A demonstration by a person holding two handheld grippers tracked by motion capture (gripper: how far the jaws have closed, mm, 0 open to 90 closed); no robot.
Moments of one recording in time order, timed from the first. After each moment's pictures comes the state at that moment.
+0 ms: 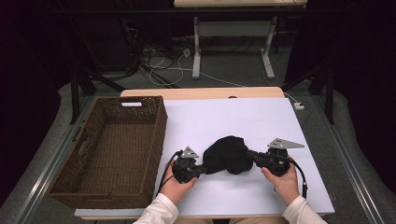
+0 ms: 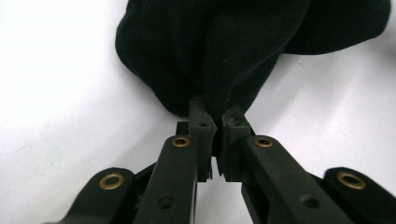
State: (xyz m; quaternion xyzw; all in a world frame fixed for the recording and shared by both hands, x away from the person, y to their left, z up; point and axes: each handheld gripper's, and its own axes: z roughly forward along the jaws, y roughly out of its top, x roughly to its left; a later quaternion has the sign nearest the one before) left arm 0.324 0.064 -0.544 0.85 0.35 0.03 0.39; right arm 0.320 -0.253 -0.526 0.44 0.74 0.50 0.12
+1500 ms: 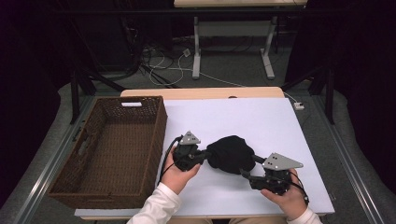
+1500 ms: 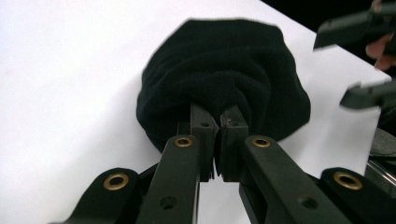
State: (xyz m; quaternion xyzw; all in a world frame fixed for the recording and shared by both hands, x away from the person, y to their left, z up) left arm 0.336 0.054 -0.478 0.83 0.33 0.05 0.45; right arm 0.265 -0.229 -0.502 0.34 0.79 0.46 0.23
